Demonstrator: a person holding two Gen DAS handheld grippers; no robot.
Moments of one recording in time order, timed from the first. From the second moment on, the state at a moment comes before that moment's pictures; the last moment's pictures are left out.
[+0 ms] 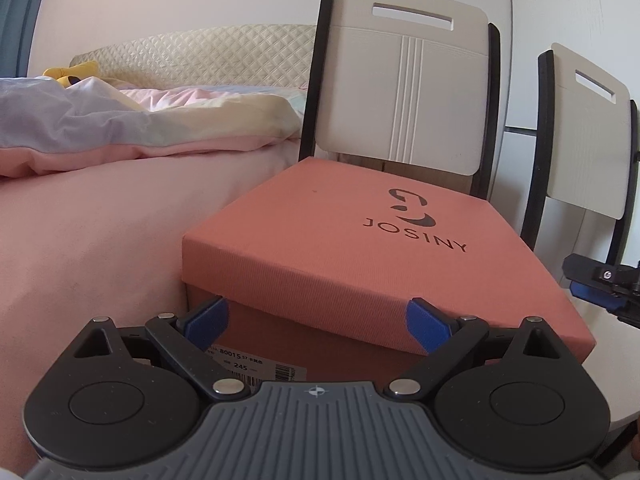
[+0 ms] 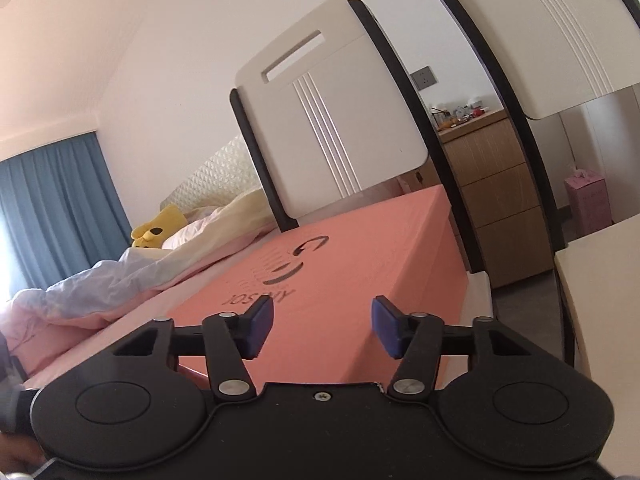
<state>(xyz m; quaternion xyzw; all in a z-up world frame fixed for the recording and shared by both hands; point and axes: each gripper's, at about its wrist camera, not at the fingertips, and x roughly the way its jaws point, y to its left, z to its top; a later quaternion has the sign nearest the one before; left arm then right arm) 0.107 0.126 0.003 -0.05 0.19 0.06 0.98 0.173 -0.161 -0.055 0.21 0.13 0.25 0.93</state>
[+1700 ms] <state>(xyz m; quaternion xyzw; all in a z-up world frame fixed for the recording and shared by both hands) 0.110 0.116 -0.003 -0.03 0.21 0.08 0.97 0.151 -0.121 -0.088 -0.03 0.20 0.22 0.95</state>
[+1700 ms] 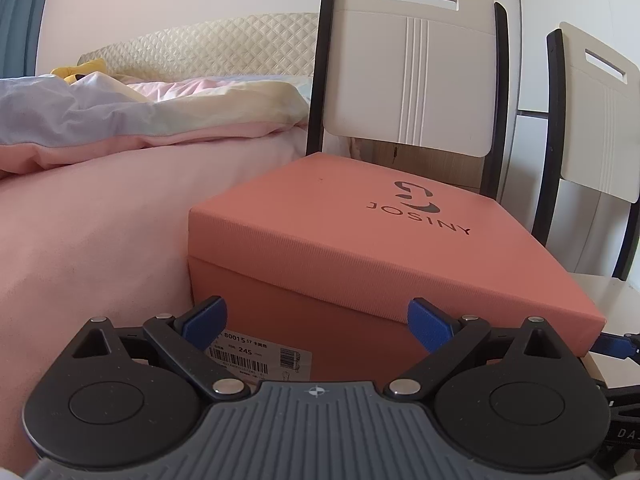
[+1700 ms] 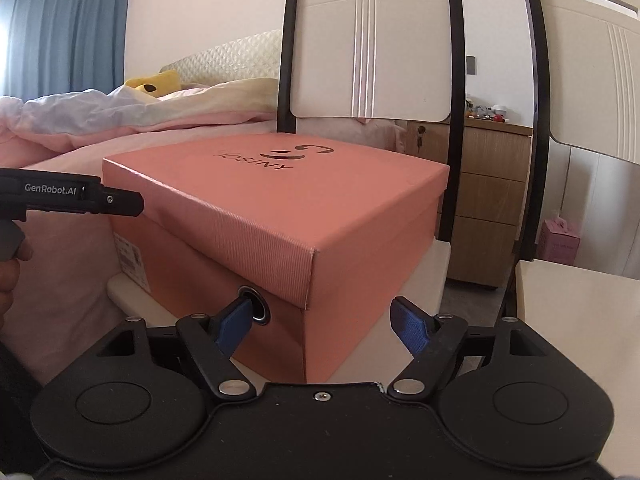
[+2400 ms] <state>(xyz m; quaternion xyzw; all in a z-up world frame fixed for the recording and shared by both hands) 0.107 0.114 -0.003 -0.03 0.21 0.07 0.97 0.159 -0.125 -0.092 -0.02 0.21 0.16 0.96</state>
